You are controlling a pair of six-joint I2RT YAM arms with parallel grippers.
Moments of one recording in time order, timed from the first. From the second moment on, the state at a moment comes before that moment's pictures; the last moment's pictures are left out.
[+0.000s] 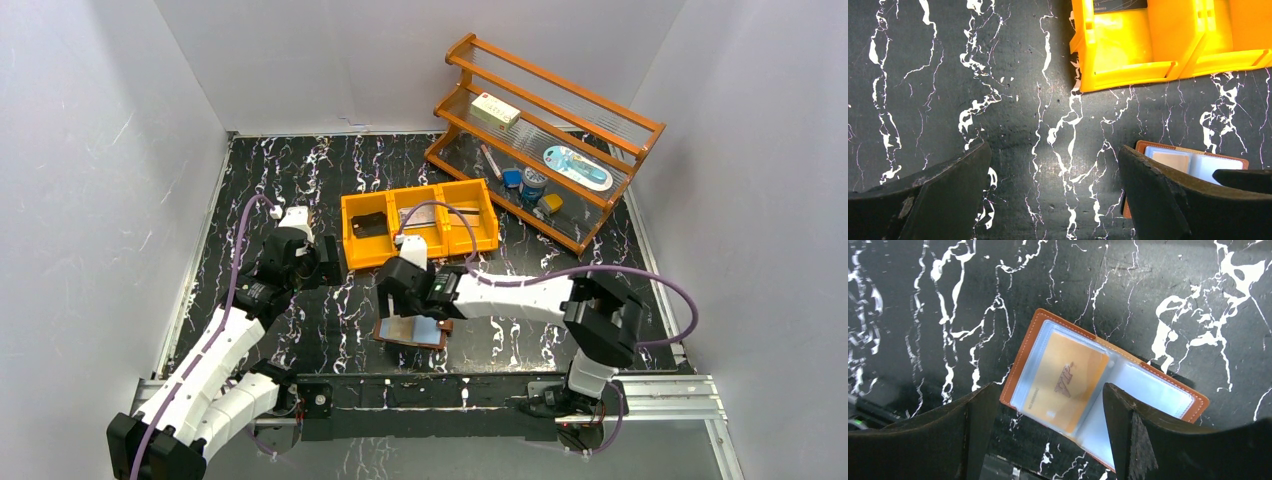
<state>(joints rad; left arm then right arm) -0.38 0.84 0.70 -0.60 -0.21 -0.34 1.20 1.67 1.13 -0.40 0.32 0.87</state>
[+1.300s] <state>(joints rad) -0.38 0.85 0.70 -0.60 -0.21 -0.34 1.25 1.91 1.28 -0.54 0.45 1.02</state>
